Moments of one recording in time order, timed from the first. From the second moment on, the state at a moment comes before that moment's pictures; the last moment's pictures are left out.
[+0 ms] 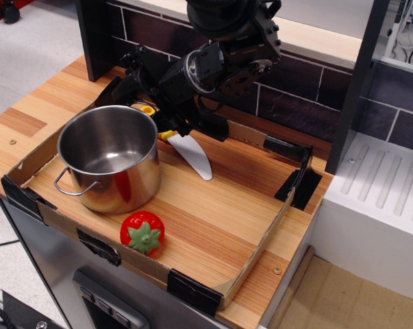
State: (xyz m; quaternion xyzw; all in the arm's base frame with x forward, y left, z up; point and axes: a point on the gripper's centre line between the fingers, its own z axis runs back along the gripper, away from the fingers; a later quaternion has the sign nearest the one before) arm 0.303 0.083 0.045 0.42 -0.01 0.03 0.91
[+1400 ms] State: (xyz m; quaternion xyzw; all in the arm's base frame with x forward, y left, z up) arm 0.312 0.114 0.076 0.10 -0.02 0.11 0.99
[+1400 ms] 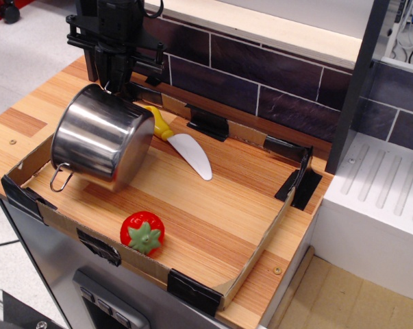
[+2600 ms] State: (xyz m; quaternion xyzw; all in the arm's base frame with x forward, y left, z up) arm 0.302 0.140 0.094 0.08 -0.06 0.14 0.99
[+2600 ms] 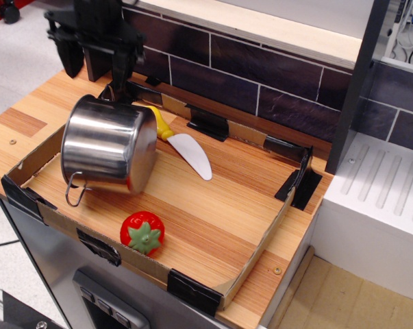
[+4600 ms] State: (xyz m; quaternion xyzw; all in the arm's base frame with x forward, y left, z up) arm 0.299 0.158 0.187 0.02 -0.13 0.16 0.98
